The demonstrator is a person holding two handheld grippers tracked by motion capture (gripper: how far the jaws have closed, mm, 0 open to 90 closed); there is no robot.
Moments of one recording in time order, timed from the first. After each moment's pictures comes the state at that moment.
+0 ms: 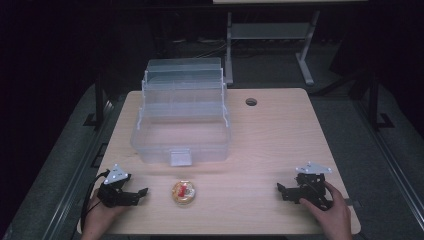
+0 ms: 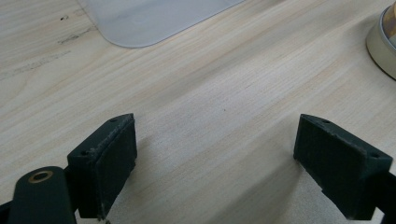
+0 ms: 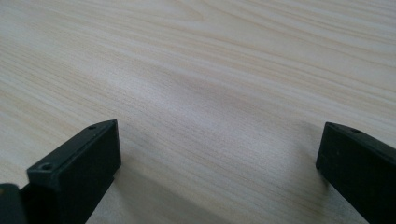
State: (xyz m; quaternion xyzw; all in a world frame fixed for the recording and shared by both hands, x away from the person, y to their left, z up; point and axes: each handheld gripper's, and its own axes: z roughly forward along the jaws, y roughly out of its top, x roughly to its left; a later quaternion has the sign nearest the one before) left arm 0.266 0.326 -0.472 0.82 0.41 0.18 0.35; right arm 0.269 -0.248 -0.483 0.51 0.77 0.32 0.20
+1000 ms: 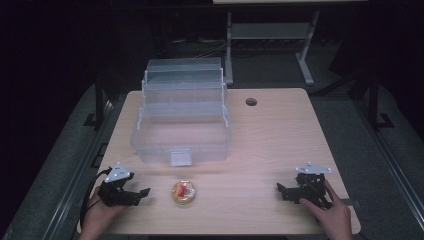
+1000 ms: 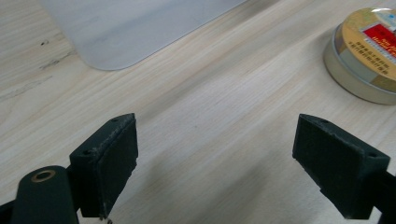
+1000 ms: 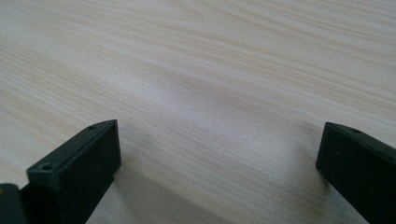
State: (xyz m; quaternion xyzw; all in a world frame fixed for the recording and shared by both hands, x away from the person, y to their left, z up) left arm 0.265 0.315 -0.454 0.84 0.39 0.16 0.35; right arm 0.269 -0.247 -0.483 0.51 0.77 0.32 0.20
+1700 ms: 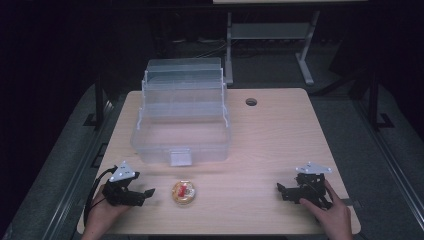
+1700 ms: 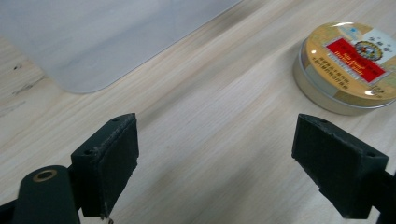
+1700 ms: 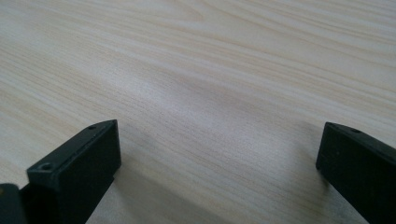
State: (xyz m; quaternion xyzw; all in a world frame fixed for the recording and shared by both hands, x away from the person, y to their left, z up) left arm 0.264 0.299 -0.445 0.85 0.37 0.15 0.35; right arm 0.269 -0.247 -0.483 0.51 0.77 0.32 0.20
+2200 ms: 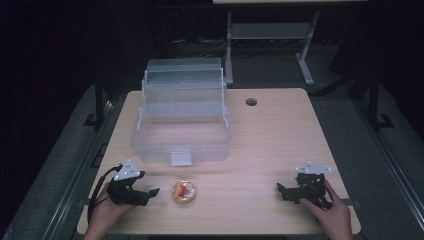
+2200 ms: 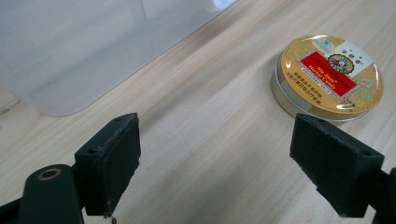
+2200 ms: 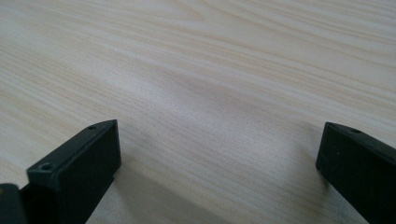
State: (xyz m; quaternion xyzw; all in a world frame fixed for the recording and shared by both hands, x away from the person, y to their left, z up) left arm 0.266 0.287 -0.438 0.86 0.35 0.14 0.35; right arm 0.269 -0.247 -0.483 0.51 0.77 0.32 0.20
